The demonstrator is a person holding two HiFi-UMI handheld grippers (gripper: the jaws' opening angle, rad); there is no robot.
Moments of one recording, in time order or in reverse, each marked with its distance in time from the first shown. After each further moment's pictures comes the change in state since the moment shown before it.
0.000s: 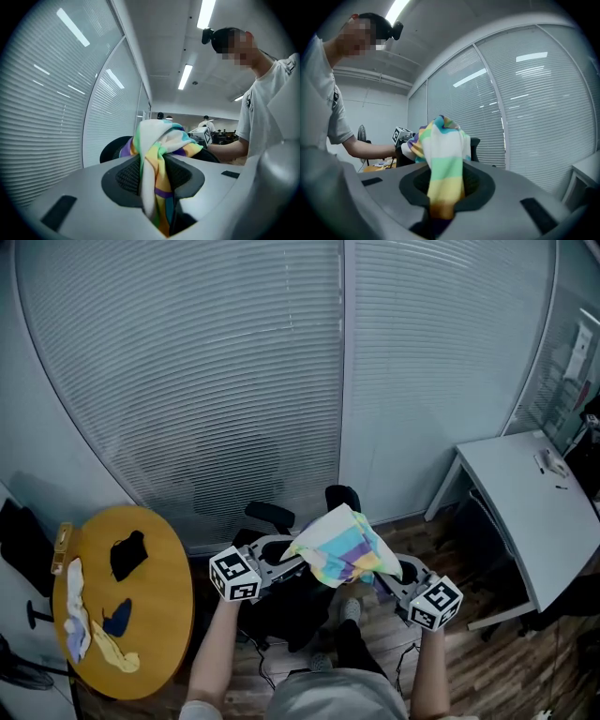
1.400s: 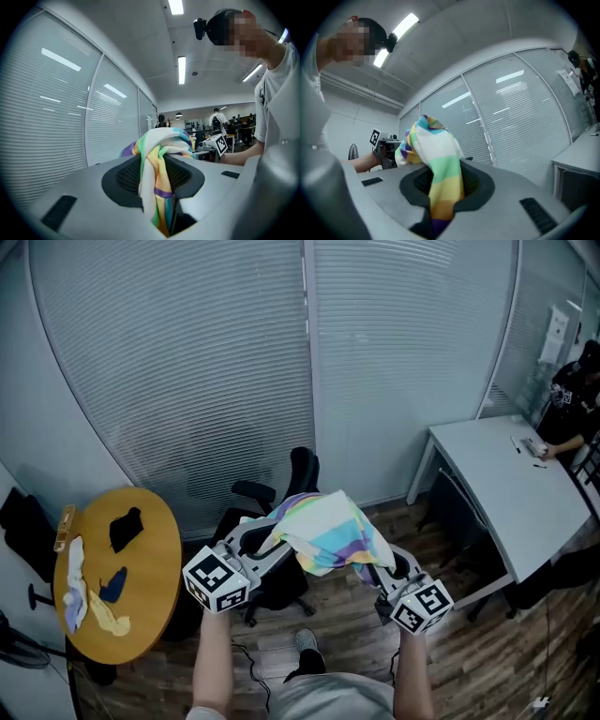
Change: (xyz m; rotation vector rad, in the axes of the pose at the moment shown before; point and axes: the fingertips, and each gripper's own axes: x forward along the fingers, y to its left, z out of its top) left arm -0.001 -0.183 0.098 0.131 -0.009 0.221; right arm -0.156 0.065 0.048 0.111 -0.229 -0.150
